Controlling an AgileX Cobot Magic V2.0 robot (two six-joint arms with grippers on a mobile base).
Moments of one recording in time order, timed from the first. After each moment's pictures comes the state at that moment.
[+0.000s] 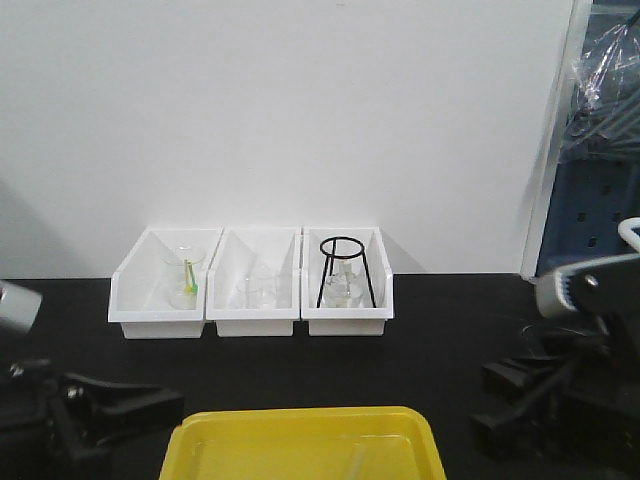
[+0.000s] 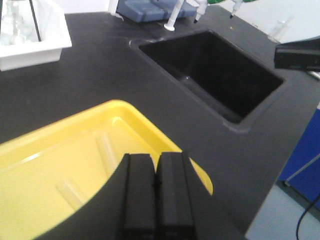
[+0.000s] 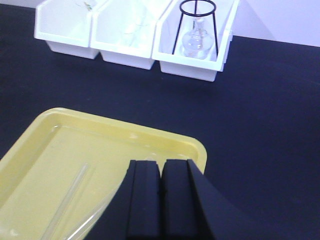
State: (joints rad) left arm -0.13 1.11 -0.76 1.76 -0.72 -1.98; right arm 0.49 1.02 -0.83 -0.26 0.37 0.35
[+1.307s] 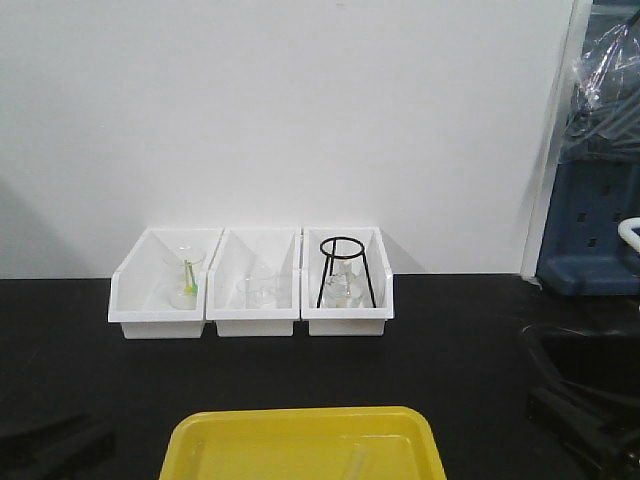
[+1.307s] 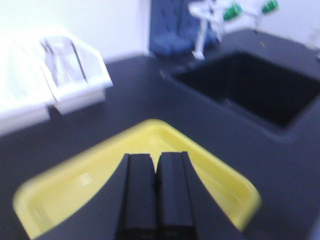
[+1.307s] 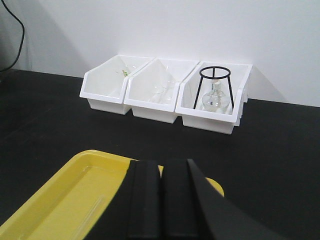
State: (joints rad) left arm -0.13 0.81 -0.52 1.51 -0.52 -1.59; right arm 0.49 0.76 -0.57 -0.27 0.10 0.35
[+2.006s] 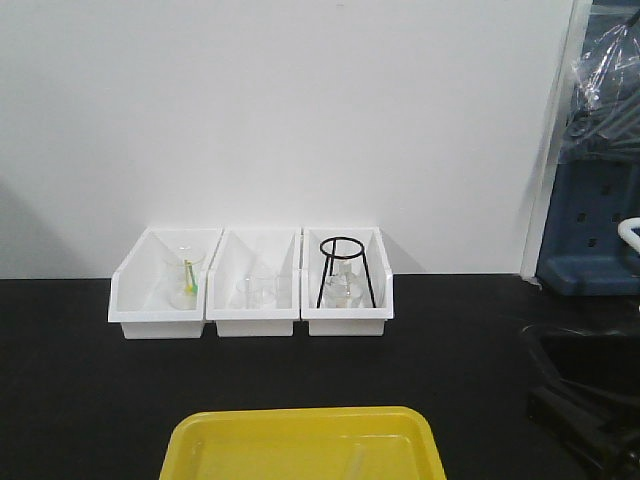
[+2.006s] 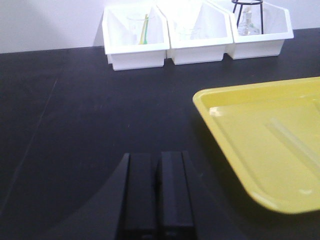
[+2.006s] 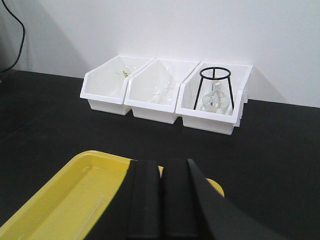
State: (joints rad) left arm -0.09 0.11 0.00 0.02 0.20 -0.10; right arm 0.49 0.76 -0.57 -0.27 0.09 0.35
